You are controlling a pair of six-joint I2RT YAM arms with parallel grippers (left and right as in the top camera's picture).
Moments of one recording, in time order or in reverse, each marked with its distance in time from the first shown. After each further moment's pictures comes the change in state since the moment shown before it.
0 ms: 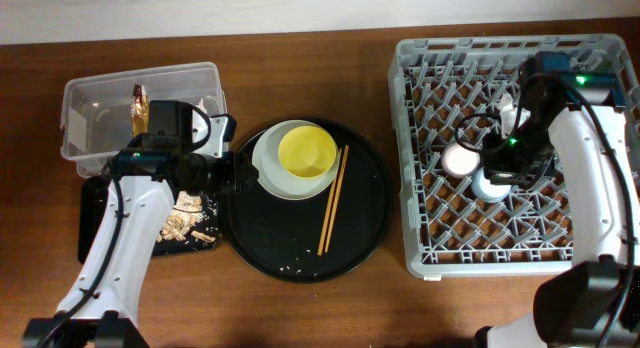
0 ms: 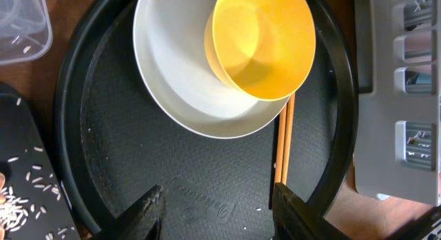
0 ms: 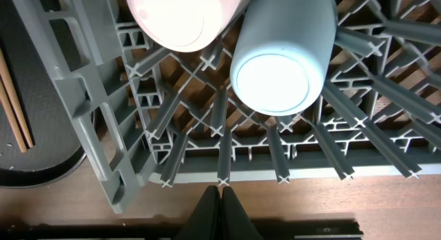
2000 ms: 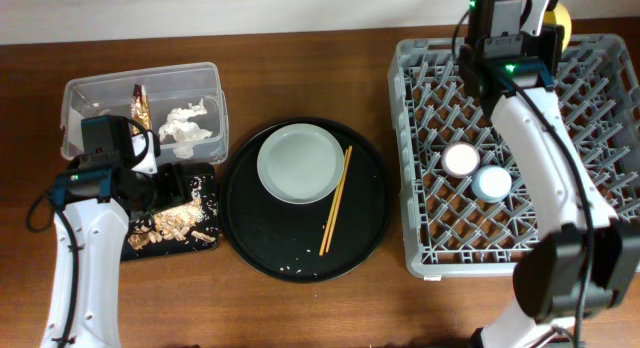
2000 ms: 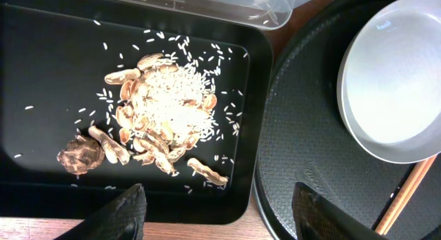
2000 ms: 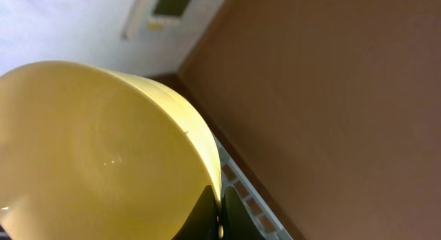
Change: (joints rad) left arm 0.230 -0.119 0.001 -0.172 -0.332 -0.046; right arm 0.201 0.132 0.060 1.054 1.138 -0.084
